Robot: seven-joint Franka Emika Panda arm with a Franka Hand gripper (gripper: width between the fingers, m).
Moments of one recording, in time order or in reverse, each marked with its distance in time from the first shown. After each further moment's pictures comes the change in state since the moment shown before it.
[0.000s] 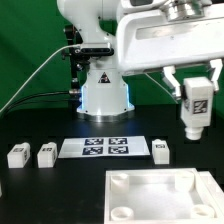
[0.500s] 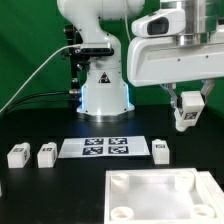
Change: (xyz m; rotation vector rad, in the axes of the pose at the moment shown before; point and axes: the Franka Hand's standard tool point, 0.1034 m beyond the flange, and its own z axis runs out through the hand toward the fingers) arm -0.083 -0.022 -0.011 -0.021 -0.544 -0.001
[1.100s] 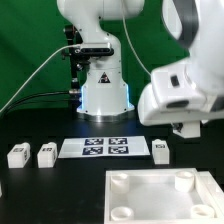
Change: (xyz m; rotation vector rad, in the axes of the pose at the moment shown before) arm -0.033 -0.010 0.039 -0.005 -0.662 0.034
